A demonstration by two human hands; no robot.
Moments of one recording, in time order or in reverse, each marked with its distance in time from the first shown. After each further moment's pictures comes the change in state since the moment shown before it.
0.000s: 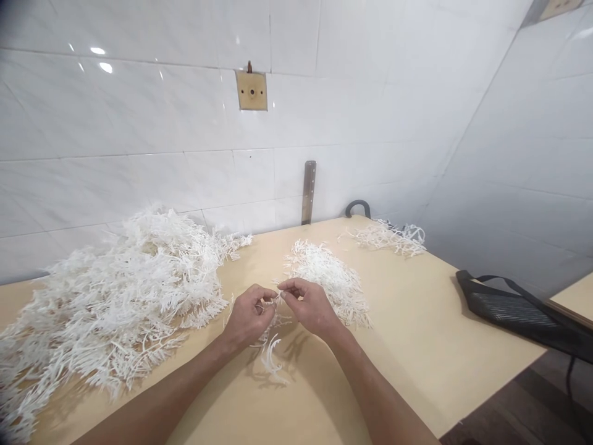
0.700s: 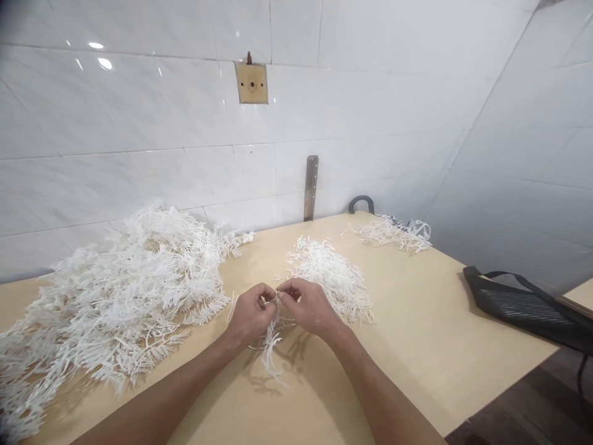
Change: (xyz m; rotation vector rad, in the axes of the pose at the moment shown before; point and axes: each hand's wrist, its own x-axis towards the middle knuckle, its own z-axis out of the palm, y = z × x) left_hand -0.002 0.003 0.003 -0.019 -0.014 -0.158; right_hand -0.002 -0.002 0.004 -0.159 -0.057 -0.097
